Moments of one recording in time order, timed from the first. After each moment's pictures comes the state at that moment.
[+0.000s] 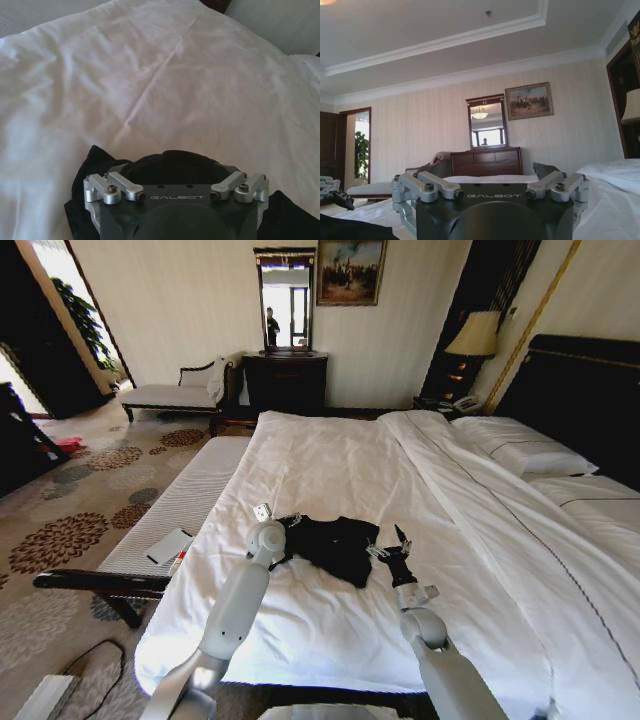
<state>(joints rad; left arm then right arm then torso) 0.70 -1.49 -0.18 -1.59 -1.03 0.63 -0.84 -1.27 1.26 0.45 1.67 0.39 0.42 -0.11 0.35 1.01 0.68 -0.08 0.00</state>
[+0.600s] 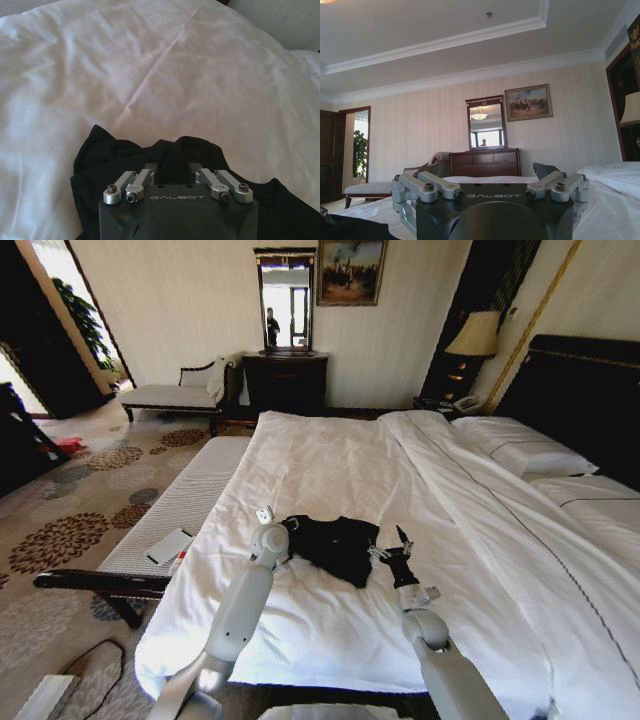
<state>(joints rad) 0.74 -1.49 -0.18 -1.63 -1.06 0.63 -0.86 -1.27 1.26 0.46 1.66 0.38 0.44 -0.12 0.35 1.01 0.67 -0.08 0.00</state>
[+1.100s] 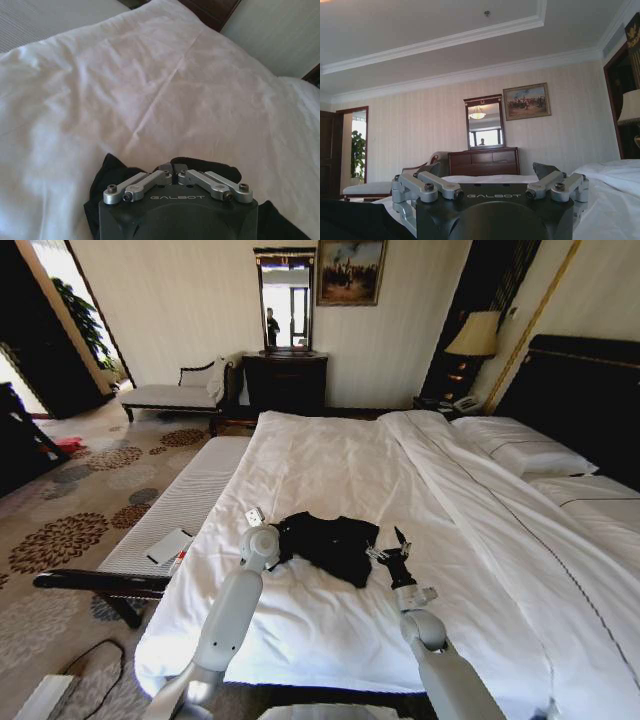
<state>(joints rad) 0.77 -1.45 -0.25 -1.74 -1.09 0.62 -0.83 -1.27 1.27 0.44 1.66 0.38 0.43 -0.09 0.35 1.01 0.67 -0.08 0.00</state>
